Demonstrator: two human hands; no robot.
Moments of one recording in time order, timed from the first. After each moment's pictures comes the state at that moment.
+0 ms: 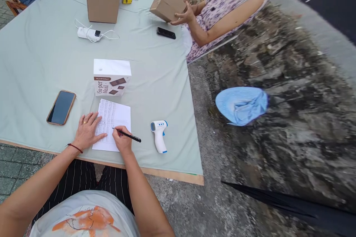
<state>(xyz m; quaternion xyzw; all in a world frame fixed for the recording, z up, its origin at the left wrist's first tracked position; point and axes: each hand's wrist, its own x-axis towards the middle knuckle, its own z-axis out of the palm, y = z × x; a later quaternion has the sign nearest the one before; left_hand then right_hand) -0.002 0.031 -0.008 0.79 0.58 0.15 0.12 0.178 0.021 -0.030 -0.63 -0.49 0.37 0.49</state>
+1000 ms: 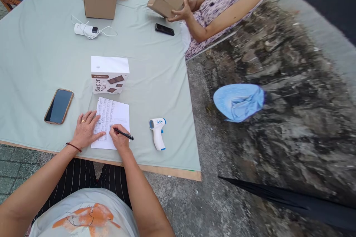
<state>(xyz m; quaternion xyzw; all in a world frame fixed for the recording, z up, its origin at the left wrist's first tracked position) -0.001 0.030 -0.002 0.80 0.58 0.12 0.08 0.176 0.021 -0.033 -0.62 -0.53 0.34 0.48</state>
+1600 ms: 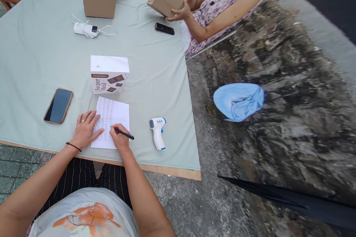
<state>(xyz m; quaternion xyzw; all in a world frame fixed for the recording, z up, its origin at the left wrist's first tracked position) 0.001 0.029 0.000 0.80 0.58 0.12 0.08 0.176 0.021 -0.029 -0.62 -0.50 0.36 0.48</state>
